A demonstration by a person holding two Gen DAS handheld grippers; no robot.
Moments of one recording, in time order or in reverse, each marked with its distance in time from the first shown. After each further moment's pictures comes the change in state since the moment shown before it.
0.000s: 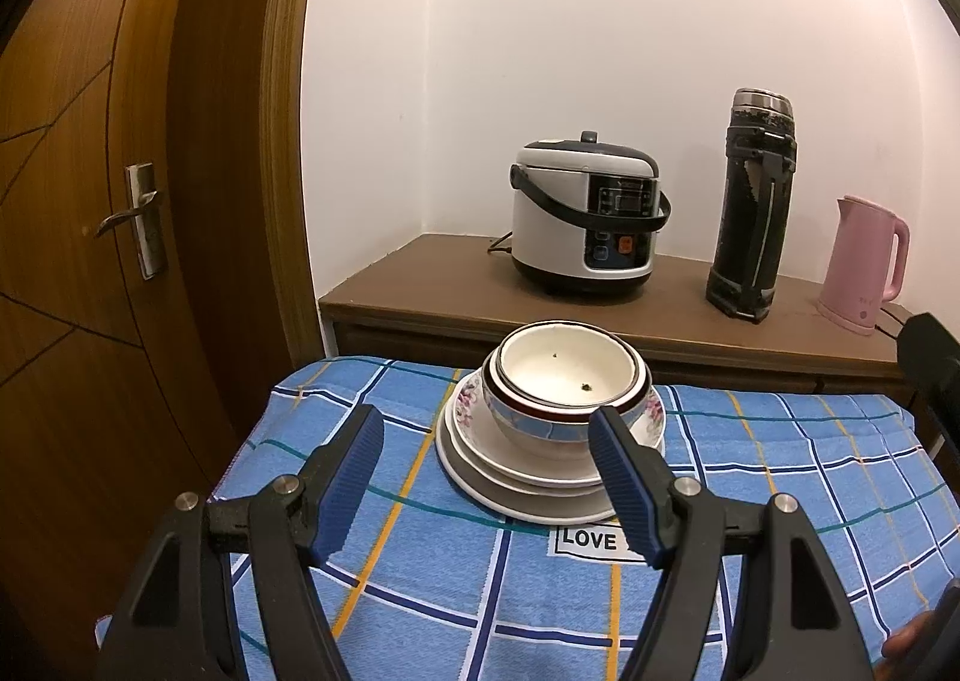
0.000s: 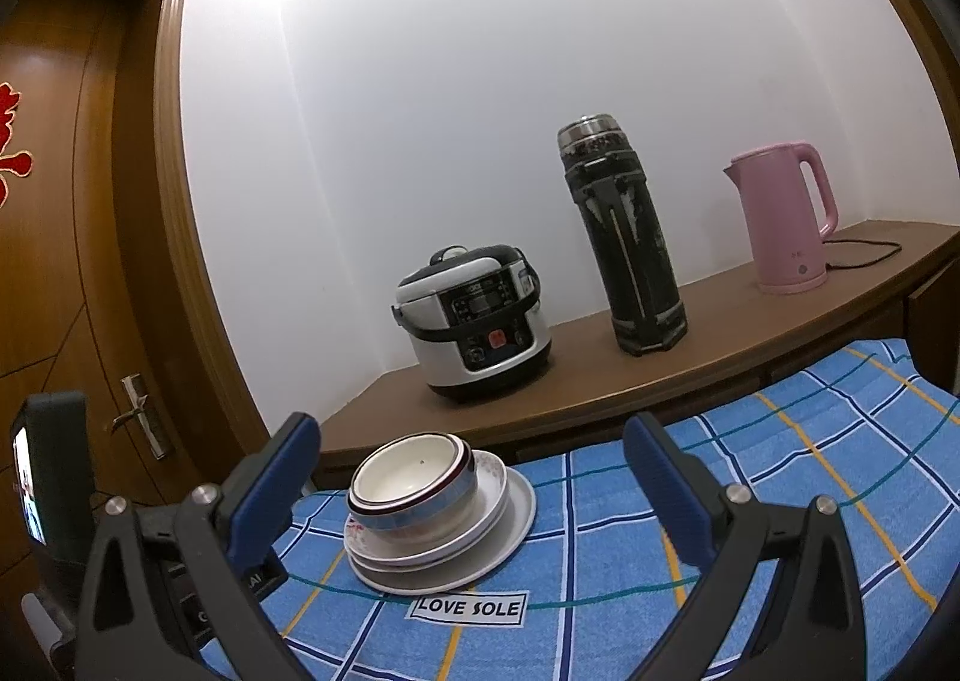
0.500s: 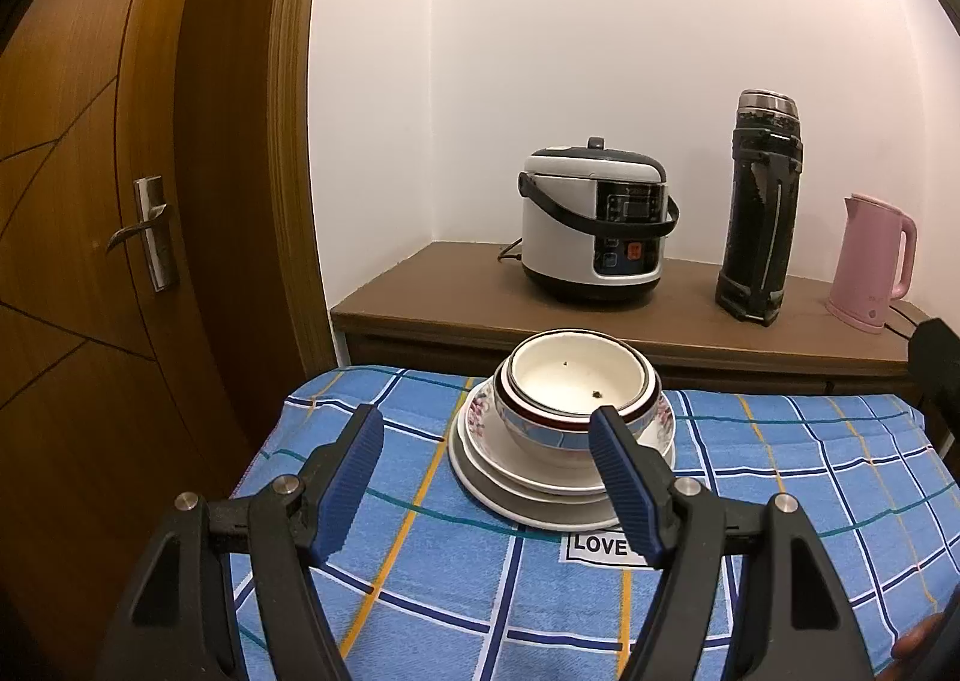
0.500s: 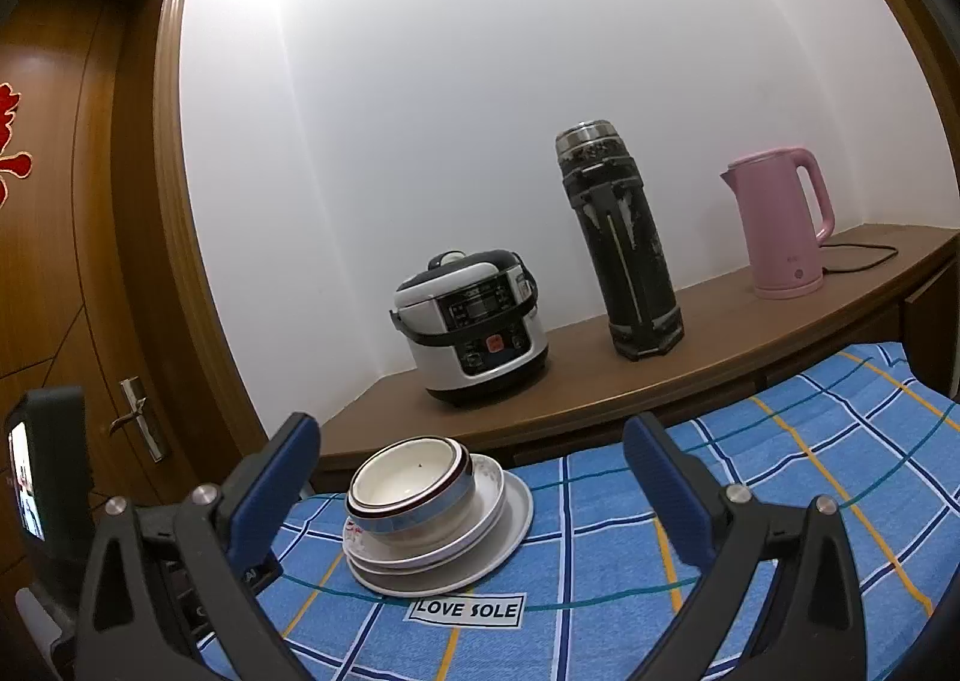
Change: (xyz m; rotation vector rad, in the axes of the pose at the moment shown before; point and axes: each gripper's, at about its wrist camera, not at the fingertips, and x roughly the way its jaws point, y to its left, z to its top) left arm -0.003 -0.001 0.004 0.013 -0.012 0.031; right arm -0.003 0.000 0.002 -0.003 -0.005 -0.006
